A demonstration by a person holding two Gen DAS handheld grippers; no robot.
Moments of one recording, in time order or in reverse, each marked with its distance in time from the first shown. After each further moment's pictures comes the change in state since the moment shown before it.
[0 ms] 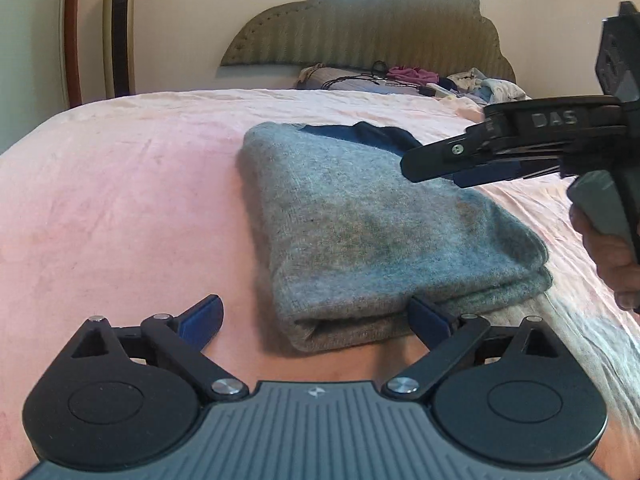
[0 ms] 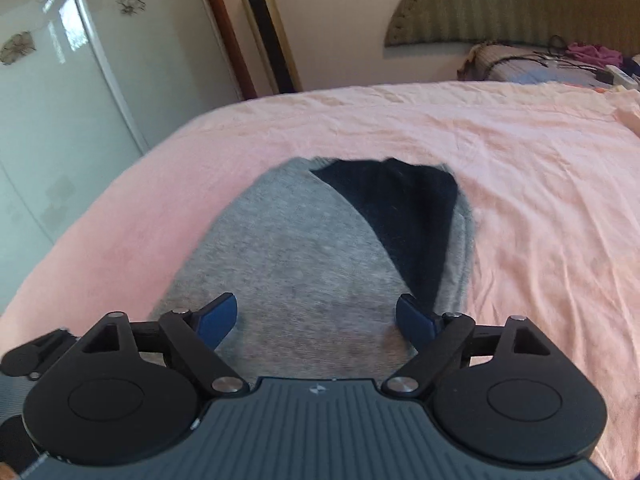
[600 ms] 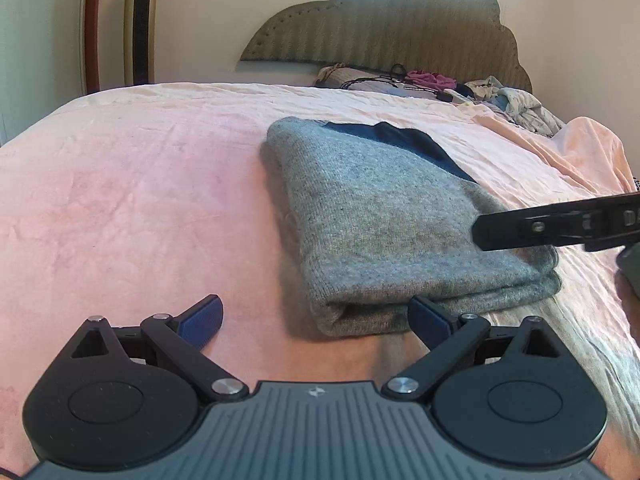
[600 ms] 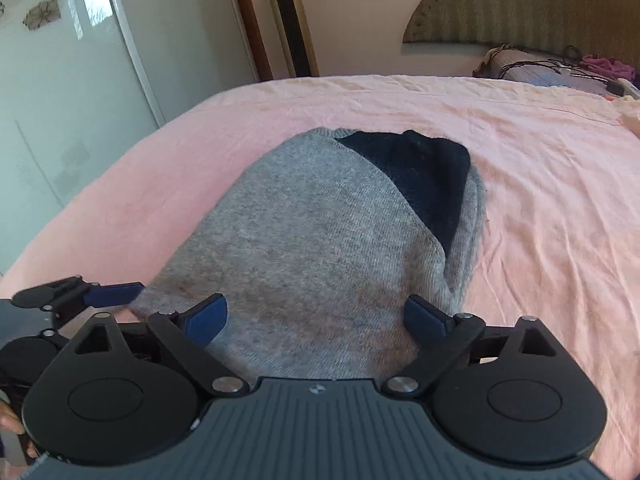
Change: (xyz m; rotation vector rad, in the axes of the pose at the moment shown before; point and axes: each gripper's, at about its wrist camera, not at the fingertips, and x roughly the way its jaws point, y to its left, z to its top) left arm -0.009 0.009 -0.006 -0.048 -0.016 0.029; right arm -0.015 0.018 -0.034 -0.048 0.031 -0.011
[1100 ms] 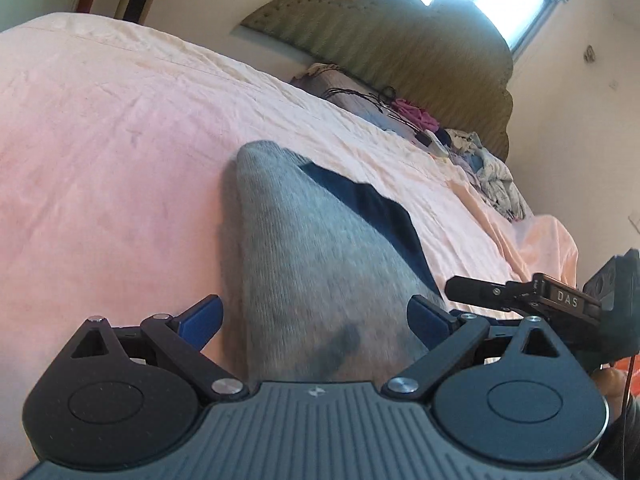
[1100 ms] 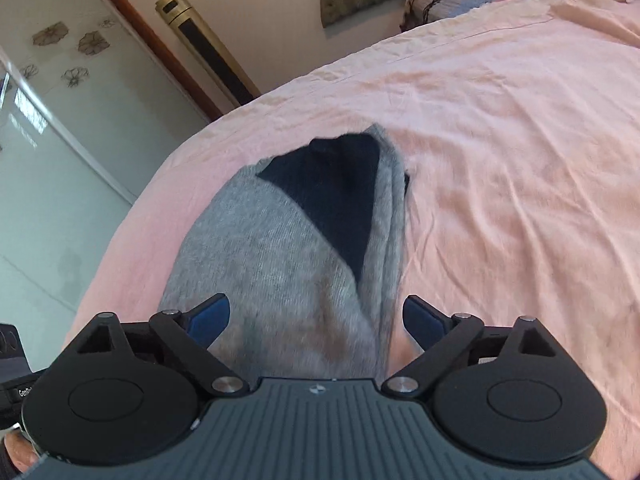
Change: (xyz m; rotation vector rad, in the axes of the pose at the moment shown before) left arm 0.062 0.039 0.083 -0.343 0.075 -0.258; right arm 0.015 -0.090 0.026 0.399 -0.002 0.041
